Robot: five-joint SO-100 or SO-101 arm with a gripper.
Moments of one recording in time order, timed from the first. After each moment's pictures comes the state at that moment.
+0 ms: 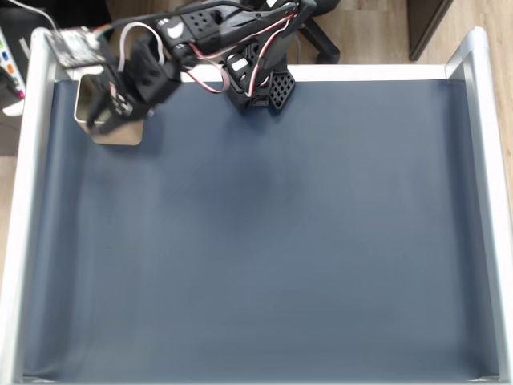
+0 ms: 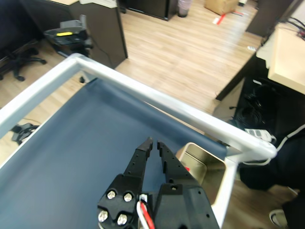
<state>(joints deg) 47.5 143.3 125.7 40.8 -87.8</state>
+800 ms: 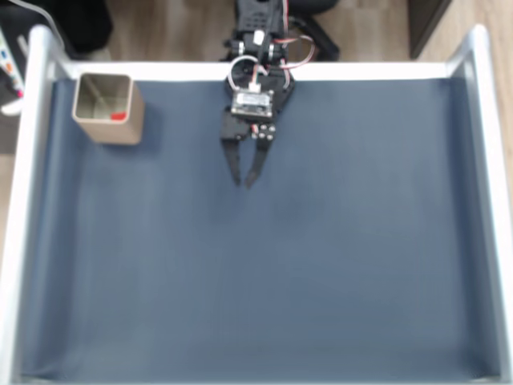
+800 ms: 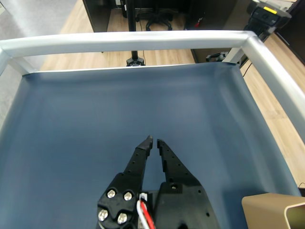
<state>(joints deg) 0.4 184.7 160.0 50.3 -89.5</state>
